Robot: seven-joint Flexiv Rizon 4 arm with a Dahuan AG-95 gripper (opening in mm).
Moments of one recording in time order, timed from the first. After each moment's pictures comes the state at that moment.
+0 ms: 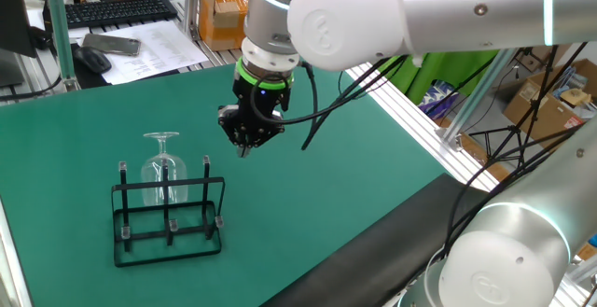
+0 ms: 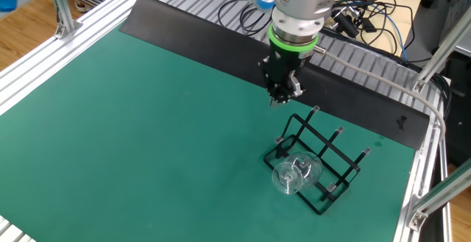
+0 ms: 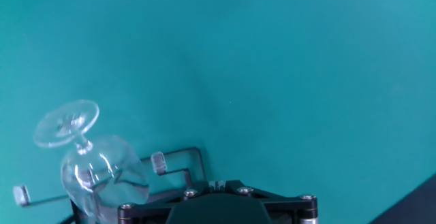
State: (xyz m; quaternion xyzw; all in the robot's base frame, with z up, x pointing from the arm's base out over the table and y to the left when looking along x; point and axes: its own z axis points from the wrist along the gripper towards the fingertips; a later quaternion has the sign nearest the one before) arm 0.427 0.131 0.188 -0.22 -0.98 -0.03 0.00
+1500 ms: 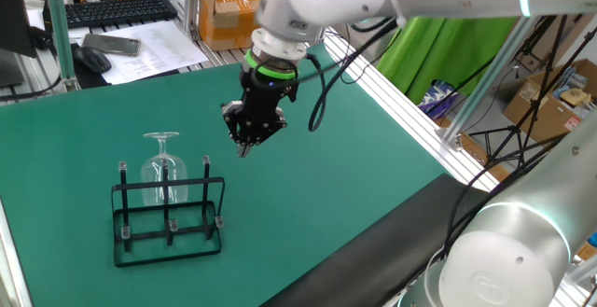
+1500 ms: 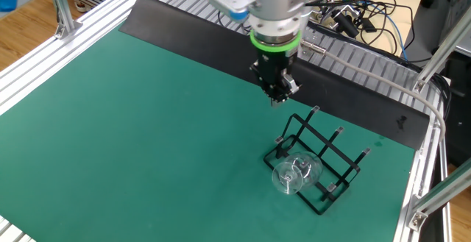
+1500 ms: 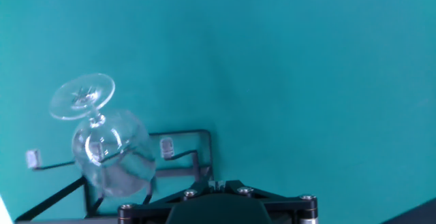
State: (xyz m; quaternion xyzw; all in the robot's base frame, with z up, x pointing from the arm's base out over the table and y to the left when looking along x) arm 0.428 0.131 0.187 -0.18 -0.98 -0.06 0.03
